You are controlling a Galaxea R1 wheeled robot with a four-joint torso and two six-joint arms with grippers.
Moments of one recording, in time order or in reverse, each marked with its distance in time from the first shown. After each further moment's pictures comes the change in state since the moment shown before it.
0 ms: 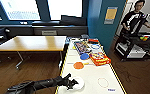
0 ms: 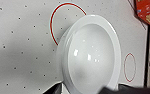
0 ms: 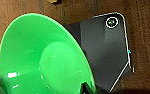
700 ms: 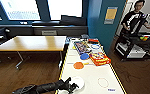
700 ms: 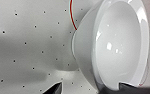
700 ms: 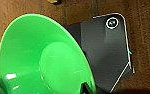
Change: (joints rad) left arm 0.062 0.051 -0.084 0.004 -0.004 -0.066; right arm 0.006 0.002 0.000 0.000 -0.003 0.000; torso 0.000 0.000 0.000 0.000
